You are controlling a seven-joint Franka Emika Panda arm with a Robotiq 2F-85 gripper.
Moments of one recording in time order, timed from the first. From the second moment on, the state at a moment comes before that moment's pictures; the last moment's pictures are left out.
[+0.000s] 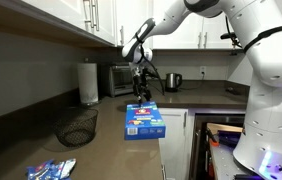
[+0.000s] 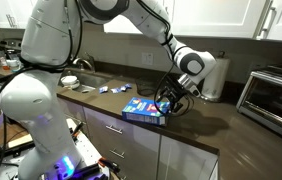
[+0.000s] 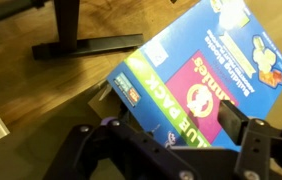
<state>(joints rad) -0.29 0.50 -0.13 -1.80 0.29 1.68 -0.35</state>
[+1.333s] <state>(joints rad) -0.28 0.39 -0.14 -1.82 0.28 1.67 -0.31</state>
